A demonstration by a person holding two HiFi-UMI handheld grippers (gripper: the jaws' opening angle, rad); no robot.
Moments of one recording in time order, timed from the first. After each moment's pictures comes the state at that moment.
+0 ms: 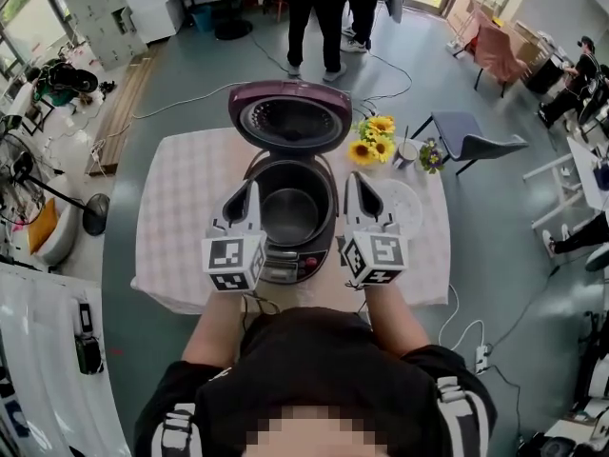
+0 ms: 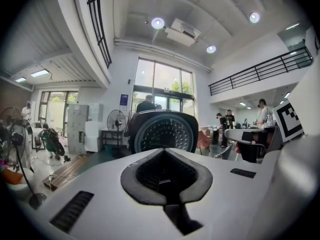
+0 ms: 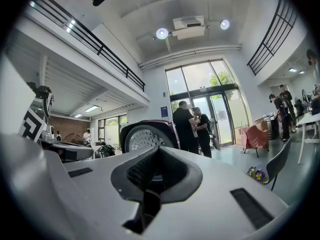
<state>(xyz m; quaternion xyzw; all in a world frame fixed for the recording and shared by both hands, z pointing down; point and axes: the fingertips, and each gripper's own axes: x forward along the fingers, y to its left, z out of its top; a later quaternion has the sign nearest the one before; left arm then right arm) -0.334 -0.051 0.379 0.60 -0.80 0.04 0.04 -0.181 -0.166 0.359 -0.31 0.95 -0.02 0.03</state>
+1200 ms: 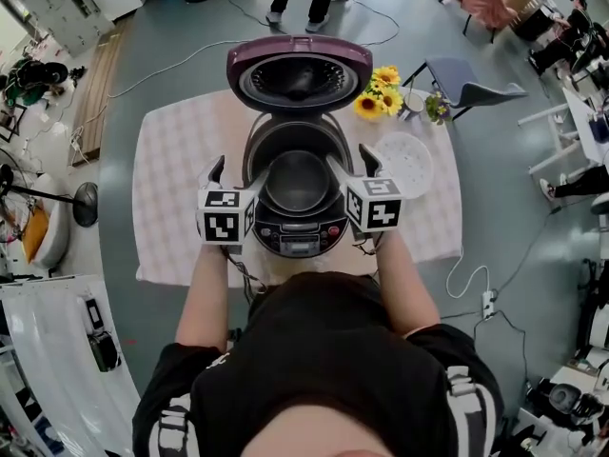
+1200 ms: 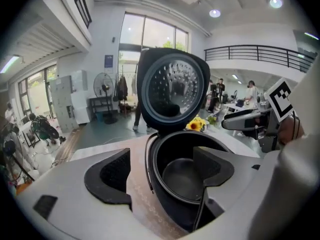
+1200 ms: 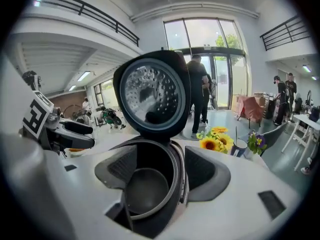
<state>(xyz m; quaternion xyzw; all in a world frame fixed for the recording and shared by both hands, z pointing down) -0.398 -0.055 0.499 0.63 -0.71 0.19 0.23 -0.236 -0.170 0.486 -0.30 0.92 -0.11 -0.22</state>
